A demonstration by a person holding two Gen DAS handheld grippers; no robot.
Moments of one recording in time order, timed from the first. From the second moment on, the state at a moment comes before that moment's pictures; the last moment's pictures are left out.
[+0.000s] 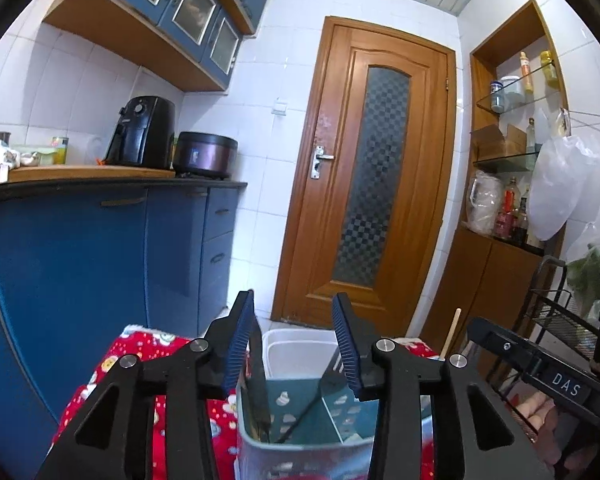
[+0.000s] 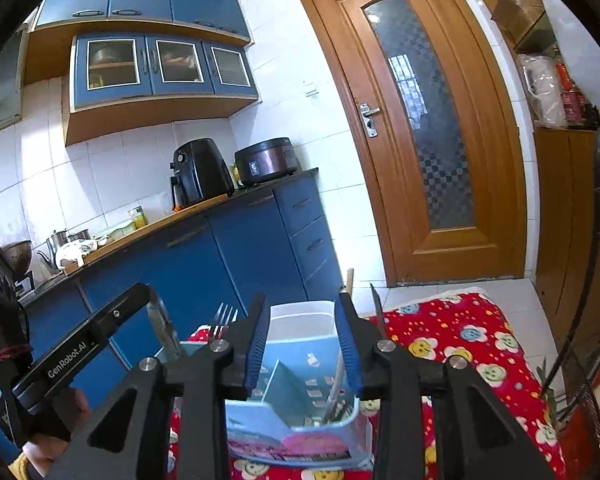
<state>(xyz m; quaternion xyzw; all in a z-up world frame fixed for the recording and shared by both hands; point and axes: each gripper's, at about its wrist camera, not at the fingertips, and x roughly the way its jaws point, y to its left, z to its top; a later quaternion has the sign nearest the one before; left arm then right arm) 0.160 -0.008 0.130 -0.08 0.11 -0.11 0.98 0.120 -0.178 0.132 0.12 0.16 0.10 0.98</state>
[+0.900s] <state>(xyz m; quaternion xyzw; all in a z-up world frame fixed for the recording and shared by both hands) 0.080 -0.001 0.129 -0.08 0.18 -0.13 0.97 0.037 -0.179 0.122 0.12 0.23 0.09 0.96</state>
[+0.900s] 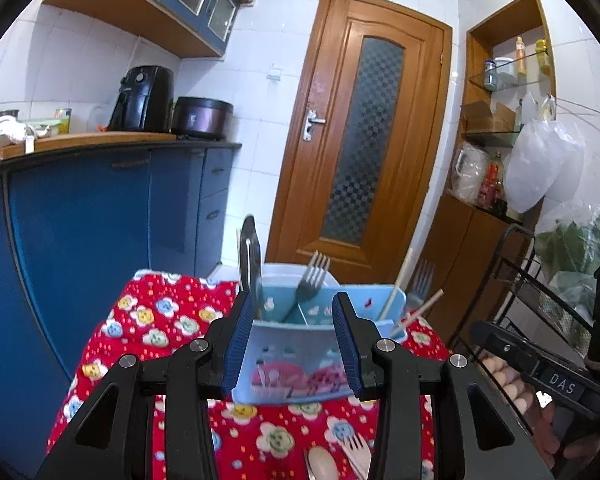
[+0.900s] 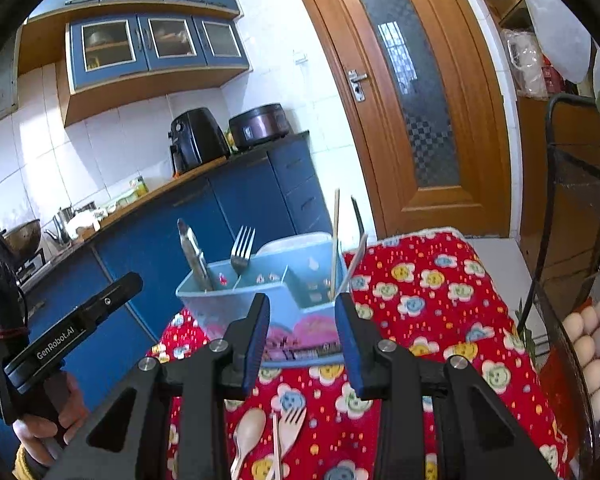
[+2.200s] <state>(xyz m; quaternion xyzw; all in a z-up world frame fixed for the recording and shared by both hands) 0.059 0.000 0.036 -0.08 0.35 -0.12 0.93 0.011 -0.139 0.024 0.09 0.39 0.12 0.91</state>
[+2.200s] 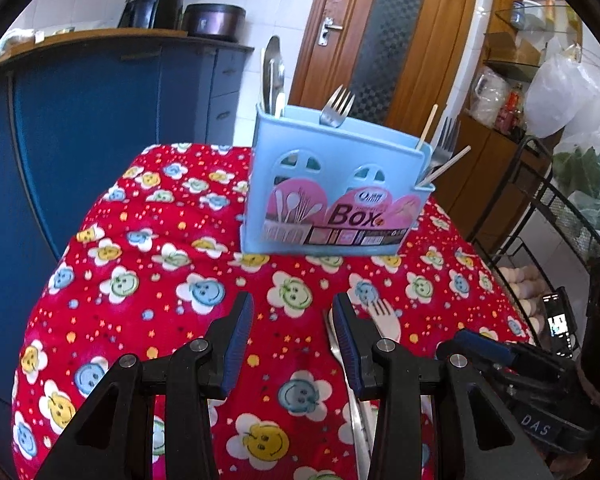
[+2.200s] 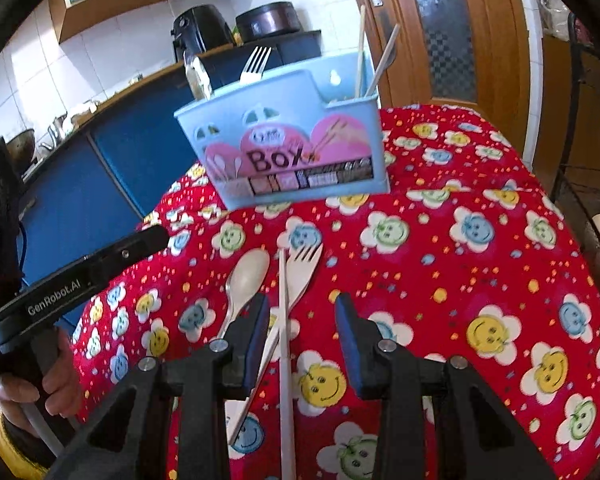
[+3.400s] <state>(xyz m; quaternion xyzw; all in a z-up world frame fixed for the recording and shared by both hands) 0.049 -0.018 0.020 -0.08 0.38 -0.15 0.91 0.009 -0.158 0.015 0.10 0.41 0.09 0.90</state>
